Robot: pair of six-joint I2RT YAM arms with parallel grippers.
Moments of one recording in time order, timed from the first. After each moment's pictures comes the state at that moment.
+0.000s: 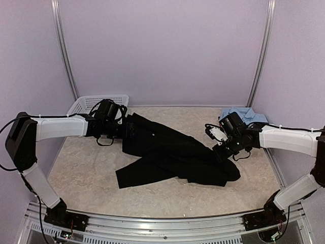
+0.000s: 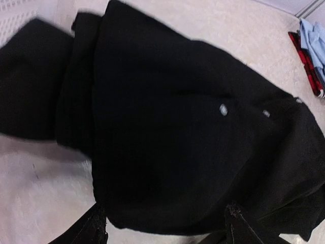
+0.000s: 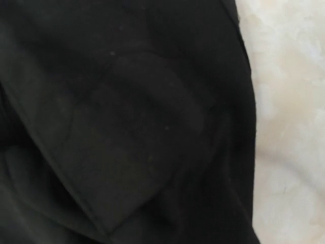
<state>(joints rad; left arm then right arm) -0.54 1.68 1.13 -0.19 -0.01 -0.36 0.60 1.41 0.90 -0.51 -0.02 0.03</state>
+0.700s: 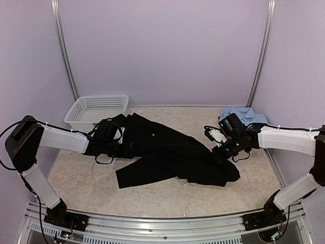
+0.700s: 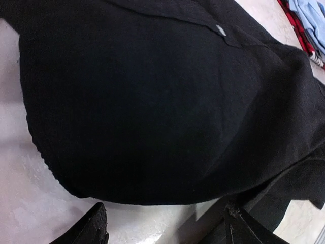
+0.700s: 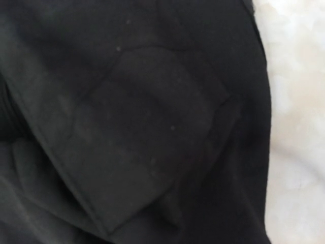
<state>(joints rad) -0.56 1.68 0.83 0.04 0.15 -0.43 0.60 1.41 0.89 -0.50 -0.05 0.03</state>
